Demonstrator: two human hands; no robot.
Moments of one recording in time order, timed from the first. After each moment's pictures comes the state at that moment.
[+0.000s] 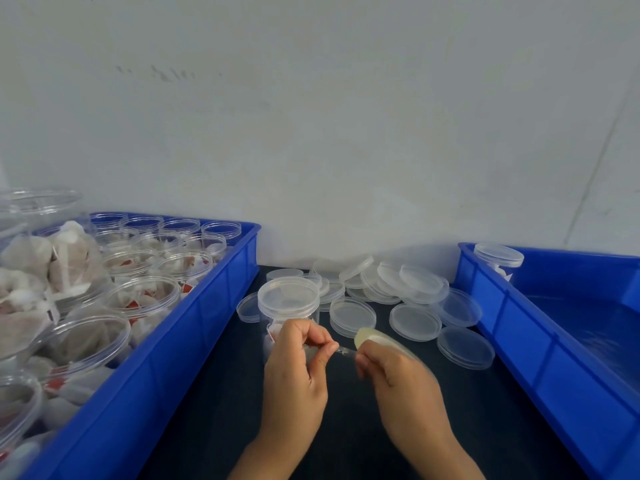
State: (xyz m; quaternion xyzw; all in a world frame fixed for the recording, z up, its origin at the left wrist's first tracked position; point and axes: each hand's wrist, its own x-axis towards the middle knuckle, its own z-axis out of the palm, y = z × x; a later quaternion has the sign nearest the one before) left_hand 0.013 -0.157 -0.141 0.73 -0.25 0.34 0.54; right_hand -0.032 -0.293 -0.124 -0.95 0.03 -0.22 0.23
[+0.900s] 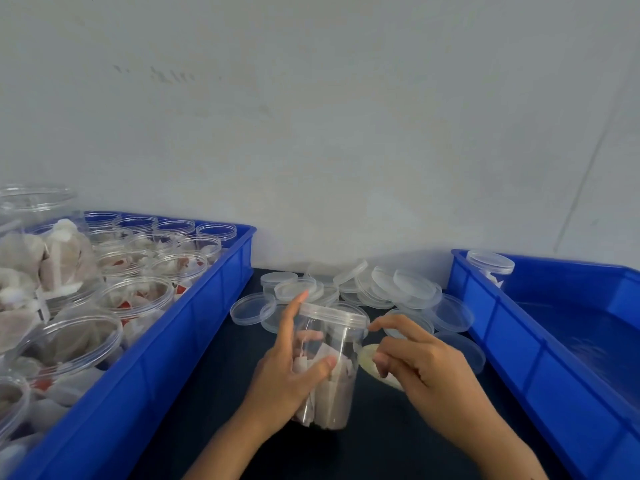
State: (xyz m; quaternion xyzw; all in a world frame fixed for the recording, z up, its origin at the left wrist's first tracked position) left_hand 0.042 -0.140 -0.145 0.77 -0.27 0.03 0.58; right_hand -0.044 -0.332 -0.090 -0.95 -0.13 -0.23 0.16
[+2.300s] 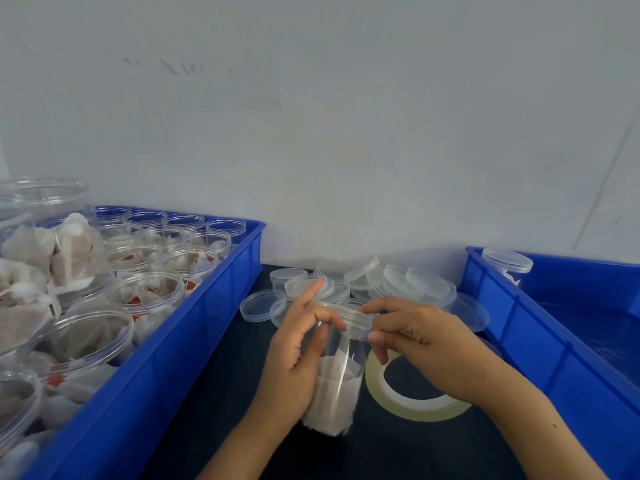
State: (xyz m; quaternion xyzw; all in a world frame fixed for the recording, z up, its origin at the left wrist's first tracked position) left_hand 0.035 -0.141 -0.129 0.68 -0.32 0.14 0.64; right_hand -0.024 -0.316 -0.046 -0.97 -0.13 -0.08 0.19
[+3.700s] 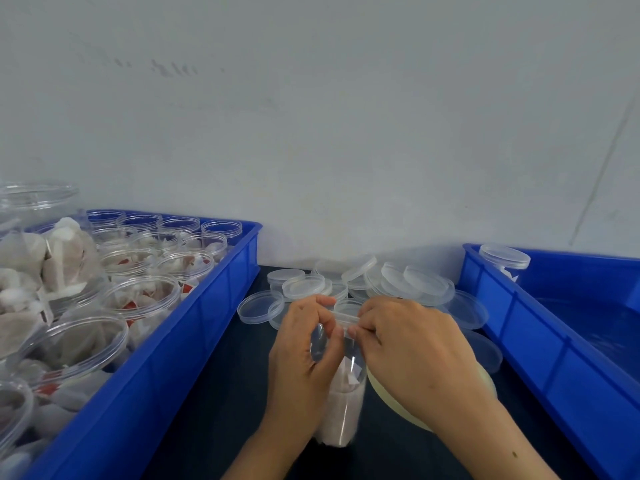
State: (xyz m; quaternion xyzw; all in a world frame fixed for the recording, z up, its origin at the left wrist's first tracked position) left_hand 0.022 -0.156 -0.123 0.71 -0.26 0.24 0.61; right_hand -0.032 -0.270 -0.041 -0.99 0.01 -0.14 0.04
